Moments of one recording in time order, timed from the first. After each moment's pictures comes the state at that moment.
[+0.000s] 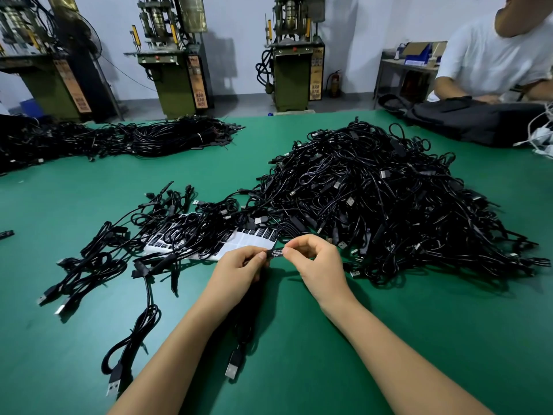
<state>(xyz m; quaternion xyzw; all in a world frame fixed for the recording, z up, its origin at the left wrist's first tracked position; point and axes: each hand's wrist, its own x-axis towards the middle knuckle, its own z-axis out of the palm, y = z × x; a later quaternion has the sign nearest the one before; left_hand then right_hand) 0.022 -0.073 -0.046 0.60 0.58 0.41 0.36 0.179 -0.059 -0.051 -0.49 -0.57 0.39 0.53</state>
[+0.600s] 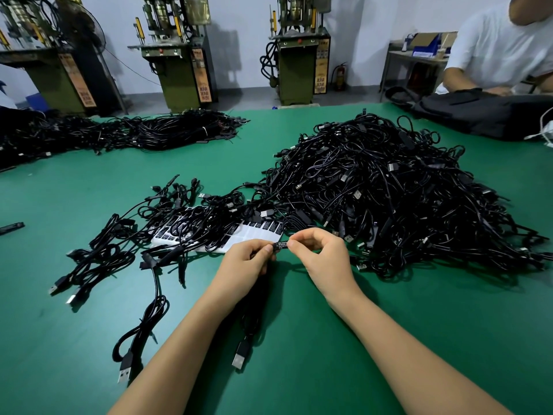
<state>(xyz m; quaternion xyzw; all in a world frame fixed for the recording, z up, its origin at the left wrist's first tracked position) 0.022 -0.074 -0.045 0.60 0.58 0.40 0.36 0.179 -0.061 -0.049 -0.49 -0.59 0.36 0.53</state>
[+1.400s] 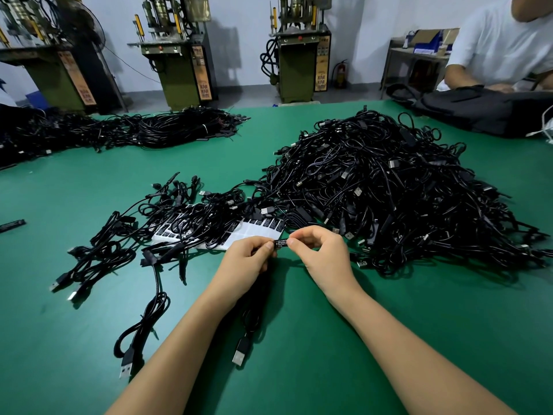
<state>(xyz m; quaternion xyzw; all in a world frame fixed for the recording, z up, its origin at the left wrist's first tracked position) 0.024 -0.076 -0.042 0.61 0.58 0.40 0.36 0.179 -0.060 -0.051 -0.51 -0.60 0.35 0.51</state>
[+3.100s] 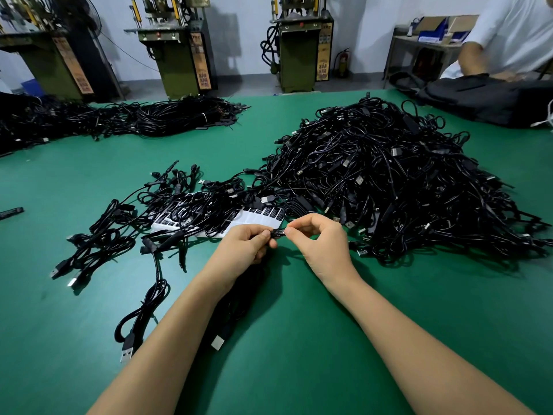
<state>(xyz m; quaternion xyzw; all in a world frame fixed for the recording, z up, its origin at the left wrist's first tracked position) 0.025 -0.076 -0.031 0.53 0.54 0.42 0.50 0.176 -0.065 -0.046 -0.49 -0.61 0.33 0.53</state>
